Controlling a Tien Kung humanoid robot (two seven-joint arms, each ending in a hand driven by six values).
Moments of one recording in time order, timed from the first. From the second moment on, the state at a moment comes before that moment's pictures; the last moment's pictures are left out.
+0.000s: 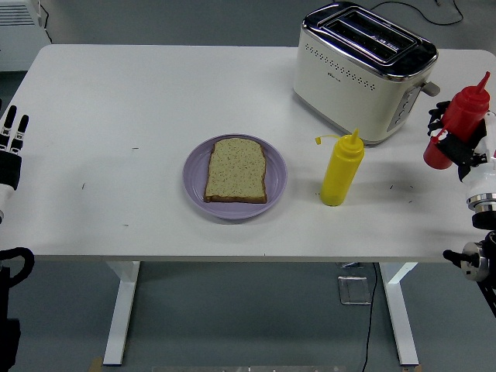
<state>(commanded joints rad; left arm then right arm) -0.09 0.01 -1.85 -1.42 0.45 0.03 0.01 0.26 -0.31 1.21 1.38 -1.03 -0.47 0.27</state>
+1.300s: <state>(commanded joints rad) -0.09 0.01 -1.86 -1.42 0.45 0.03 0.01 0.94 -0.36 0.60 1.32 -2.27 -0.33 -0.29</state>
